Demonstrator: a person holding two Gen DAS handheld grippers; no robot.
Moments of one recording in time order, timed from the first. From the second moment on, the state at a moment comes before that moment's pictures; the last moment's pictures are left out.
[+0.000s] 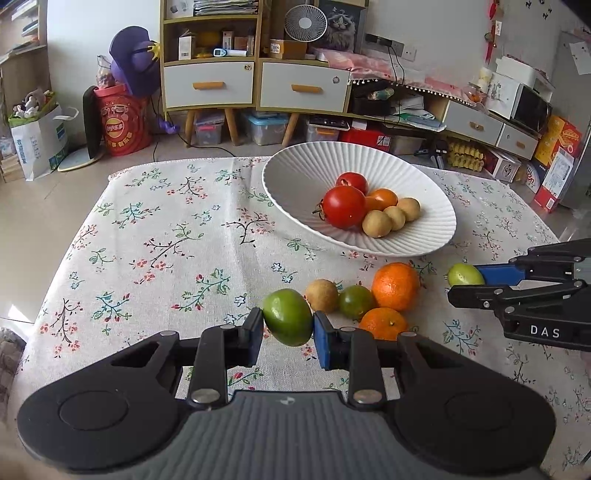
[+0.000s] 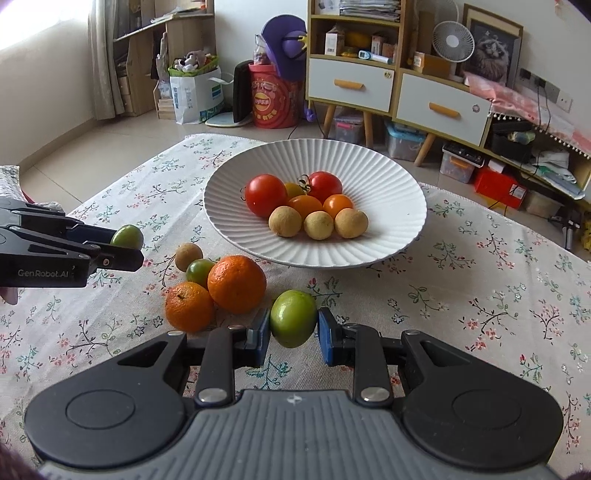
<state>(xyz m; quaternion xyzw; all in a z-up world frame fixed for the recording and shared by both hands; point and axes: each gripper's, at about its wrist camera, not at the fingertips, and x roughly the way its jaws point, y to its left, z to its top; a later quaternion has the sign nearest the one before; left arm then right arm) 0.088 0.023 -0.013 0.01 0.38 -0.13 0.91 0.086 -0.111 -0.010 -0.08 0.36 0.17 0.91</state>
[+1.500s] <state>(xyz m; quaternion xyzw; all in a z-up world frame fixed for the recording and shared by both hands) 0.177 -0.030 0.004 -0.04 0.34 -0.10 0.93 0.166 -0.140 0.002 -0.04 0.32 0.09 0.94</state>
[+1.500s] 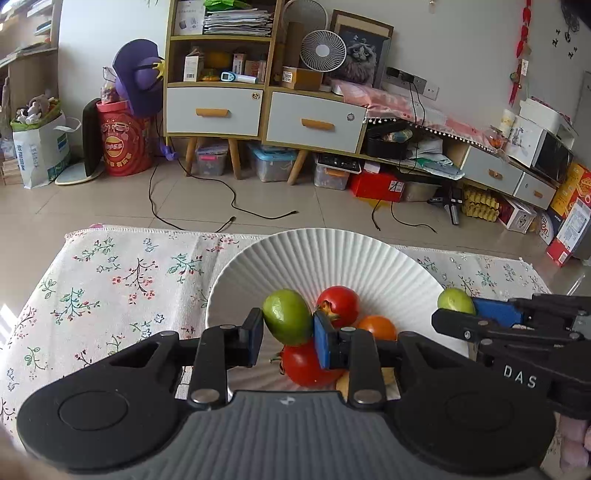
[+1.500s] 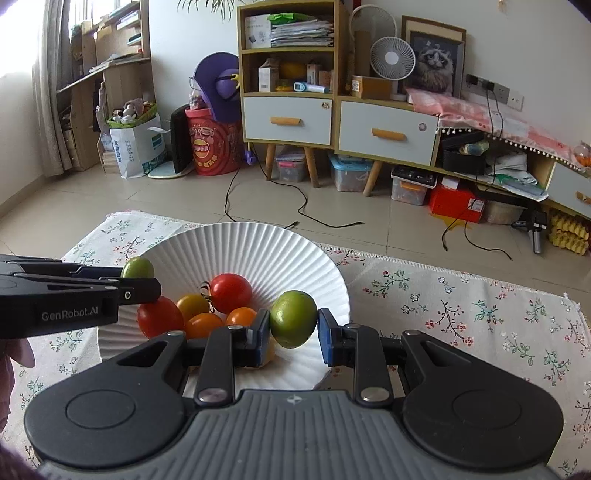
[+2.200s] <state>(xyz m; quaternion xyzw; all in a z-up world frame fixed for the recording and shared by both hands) 0.187 -0.035 -0.004 -0.03 0.35 -0.09 0.93 0.170 -0.141 -0.003 -0.03 0.32 0.09 0.94</state>
